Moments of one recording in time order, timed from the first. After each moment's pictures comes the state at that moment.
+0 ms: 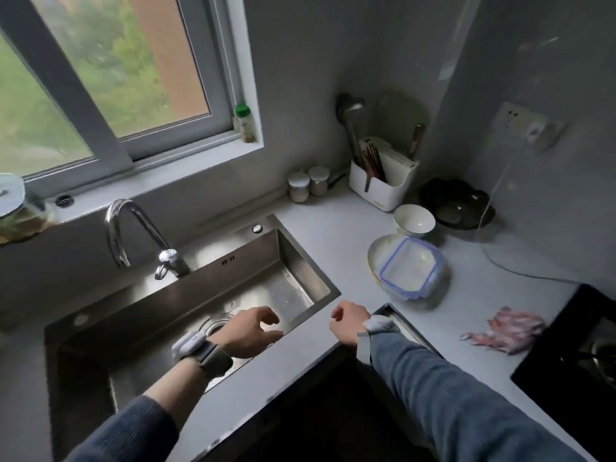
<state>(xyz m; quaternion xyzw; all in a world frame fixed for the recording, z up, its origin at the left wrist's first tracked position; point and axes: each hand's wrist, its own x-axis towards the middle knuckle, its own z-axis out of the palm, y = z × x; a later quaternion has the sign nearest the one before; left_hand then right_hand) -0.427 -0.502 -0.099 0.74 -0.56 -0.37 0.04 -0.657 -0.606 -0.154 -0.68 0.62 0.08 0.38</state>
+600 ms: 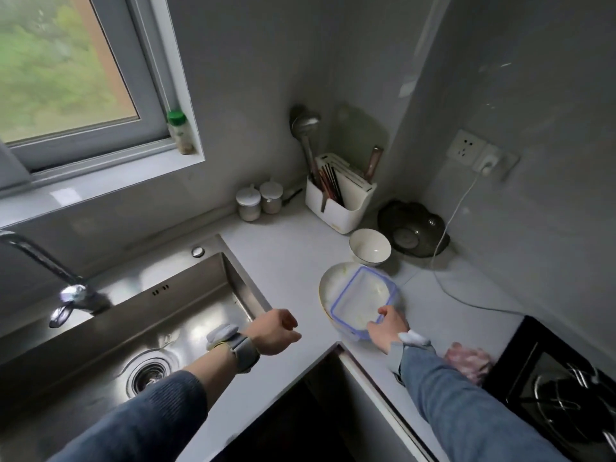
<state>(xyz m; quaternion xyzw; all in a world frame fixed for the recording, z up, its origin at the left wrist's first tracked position) -0.544 -0.677 -0.135 0.71 -0.55 -0.44 0.06 -0.807 -0.744 -0.152 -0.55 0.77 -0.06 0.32</state>
